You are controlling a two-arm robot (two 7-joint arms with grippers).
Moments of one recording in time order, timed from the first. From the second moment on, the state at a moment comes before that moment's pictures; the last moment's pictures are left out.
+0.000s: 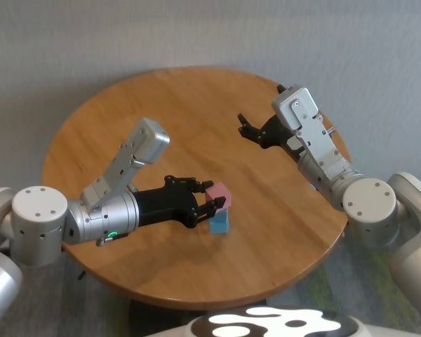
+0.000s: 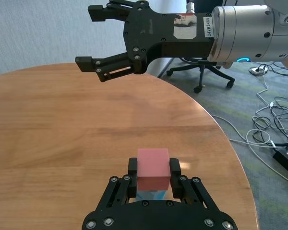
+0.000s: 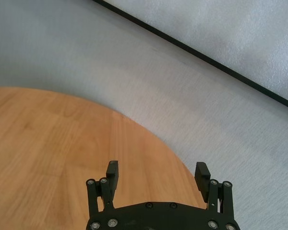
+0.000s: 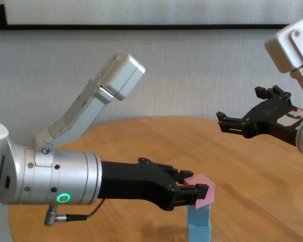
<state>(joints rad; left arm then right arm) -0.42 0.40 0.65 -1.33 -0.36 0.15 -0.66 0.34 0.33 -0.46 -1.33 -0.05 -0.01 0.04</state>
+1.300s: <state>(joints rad) -0.42 0.40 0.65 -1.34 -0.36 0.14 -0.63 0.34 0.33 -0.46 -1.33 -0.05 -0.01 0.04</state>
